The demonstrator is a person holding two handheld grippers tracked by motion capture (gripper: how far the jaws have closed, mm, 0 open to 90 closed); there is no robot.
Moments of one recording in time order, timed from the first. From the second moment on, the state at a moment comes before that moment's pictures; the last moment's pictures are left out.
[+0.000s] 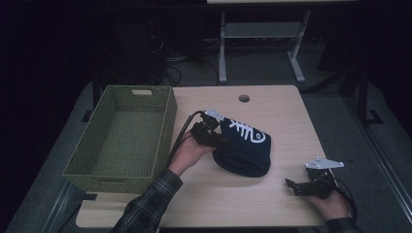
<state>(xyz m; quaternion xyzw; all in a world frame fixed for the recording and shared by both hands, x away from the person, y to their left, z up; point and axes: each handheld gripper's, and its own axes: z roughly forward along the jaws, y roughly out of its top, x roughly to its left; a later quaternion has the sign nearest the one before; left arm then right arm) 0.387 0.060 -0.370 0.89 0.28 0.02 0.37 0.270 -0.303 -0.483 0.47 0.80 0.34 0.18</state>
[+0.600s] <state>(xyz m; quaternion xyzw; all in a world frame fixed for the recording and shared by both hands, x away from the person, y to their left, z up) 0.396 0.073 -0.324 0.89 0.27 0.00 0.37 0.270 -0.303 -0.483 0.47 0.80 0.34 0.18</state>
